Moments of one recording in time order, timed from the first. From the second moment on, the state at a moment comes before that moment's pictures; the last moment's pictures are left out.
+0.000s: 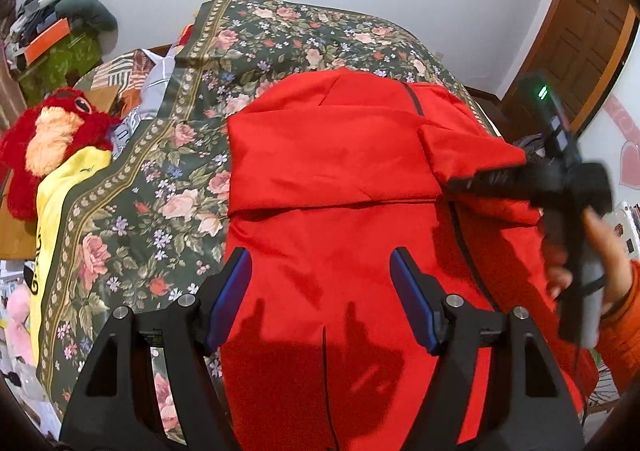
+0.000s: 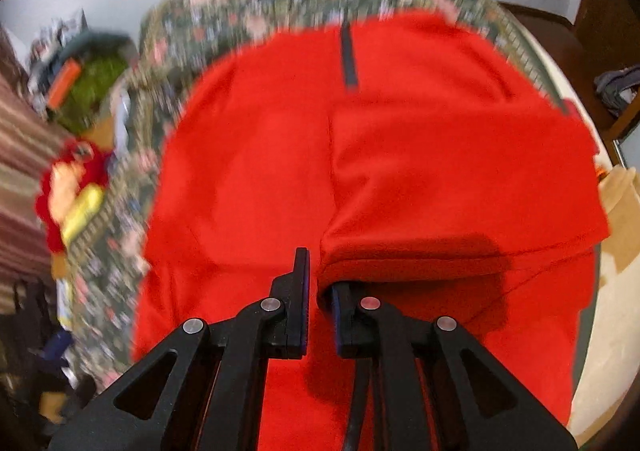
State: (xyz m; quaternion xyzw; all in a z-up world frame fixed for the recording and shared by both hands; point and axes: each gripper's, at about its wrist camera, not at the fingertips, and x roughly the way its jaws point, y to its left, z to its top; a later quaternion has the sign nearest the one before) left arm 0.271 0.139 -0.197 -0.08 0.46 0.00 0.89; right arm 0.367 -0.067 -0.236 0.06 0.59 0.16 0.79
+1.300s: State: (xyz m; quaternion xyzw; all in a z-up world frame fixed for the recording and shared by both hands) left arm 0.417 -0.139 -0.238 0.11 0.52 -0.18 0.83; right arm 0.331 -0.322 -0.212 0.08 0.52 0.08 0.85
